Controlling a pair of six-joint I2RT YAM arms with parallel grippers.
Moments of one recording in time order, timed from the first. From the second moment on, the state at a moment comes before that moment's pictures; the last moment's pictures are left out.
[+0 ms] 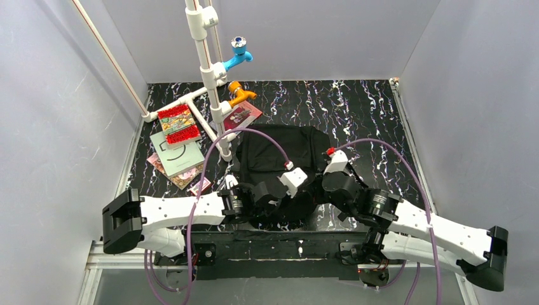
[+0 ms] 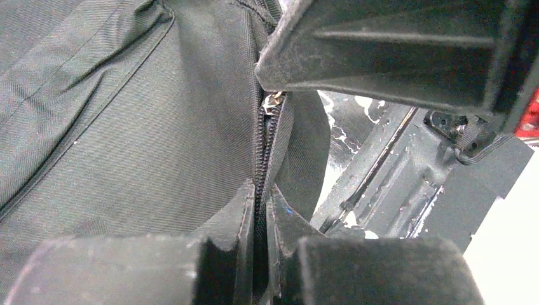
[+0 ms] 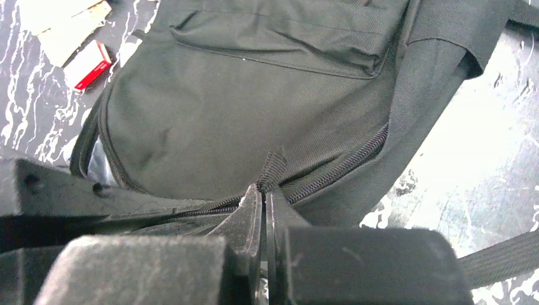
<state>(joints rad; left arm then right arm) -1.27 1.33 0.84 -0.14 -0.23 -0.24 1.11 0.75 0.65 -0.50 0.44 0.71</state>
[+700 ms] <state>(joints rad) -1.24 1.22 0.73 0.03 -0.25 -0.26 0.72 0.93 0.80 -0.55 0.06 0.69</state>
